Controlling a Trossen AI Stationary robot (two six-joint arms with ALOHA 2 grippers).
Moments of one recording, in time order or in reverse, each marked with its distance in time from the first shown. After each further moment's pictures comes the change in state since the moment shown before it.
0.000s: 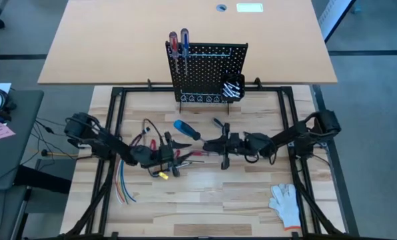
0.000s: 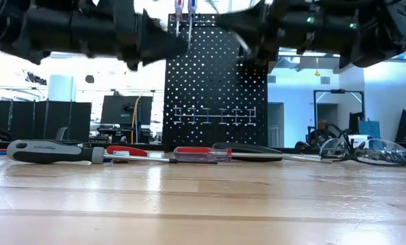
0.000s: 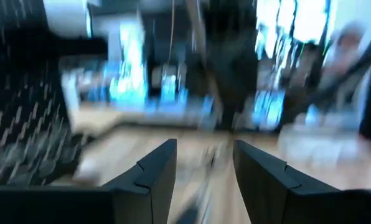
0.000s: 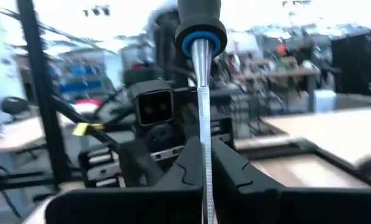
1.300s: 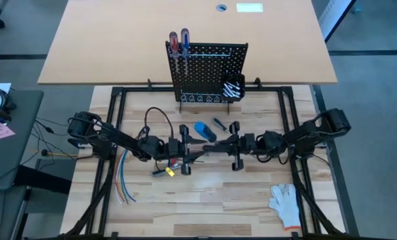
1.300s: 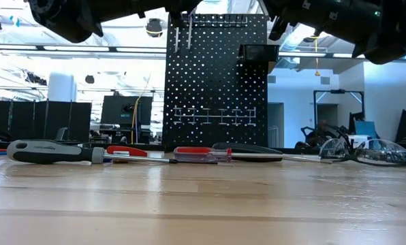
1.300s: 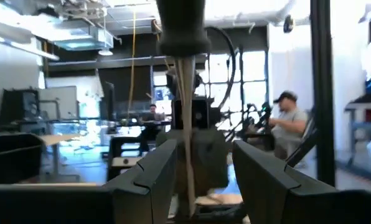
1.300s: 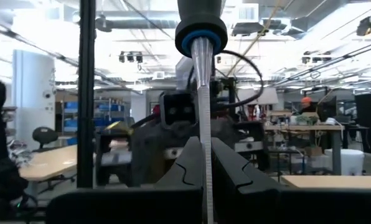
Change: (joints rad) left arm 0.099 0.017 0.278 -0.022 0.328 0.032; right arm 0.022 -0.116 -0.090 0.163 -0.077 -0.096
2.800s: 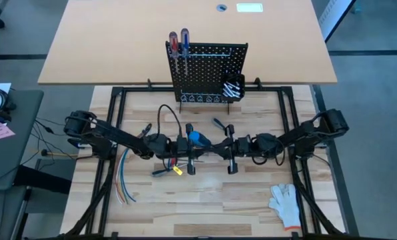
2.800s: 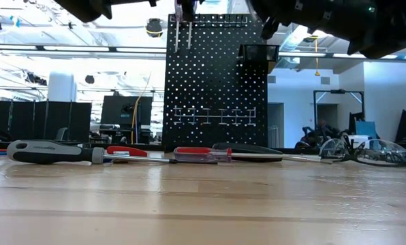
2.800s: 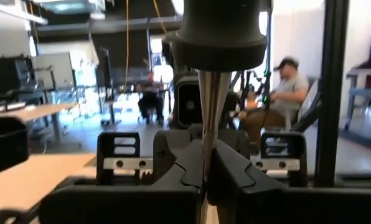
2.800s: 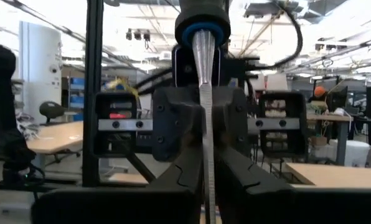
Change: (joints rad) left arm 0.013 -0.051 0.128 -0.346 -0.002 -0.031; right arm 0.010 0.032 0.068 -0.134 -0.004 -0.032
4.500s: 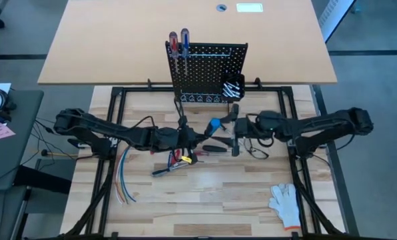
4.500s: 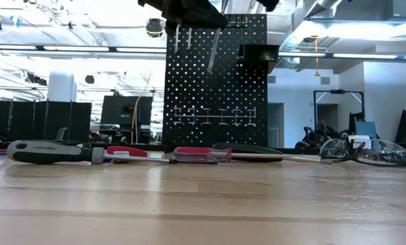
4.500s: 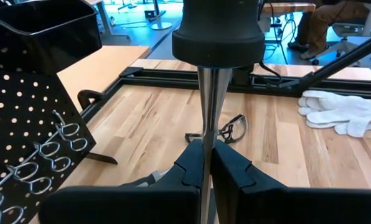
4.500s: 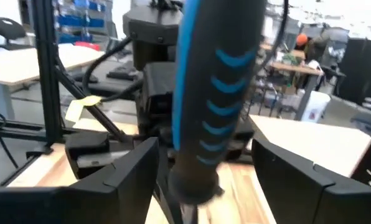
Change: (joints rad) left arm 0.043 -0.135 0.163 -0.805 -0.191 -0.144; right arm -0.118 -0.372 0.281 -0.951 -0.053 -0.072
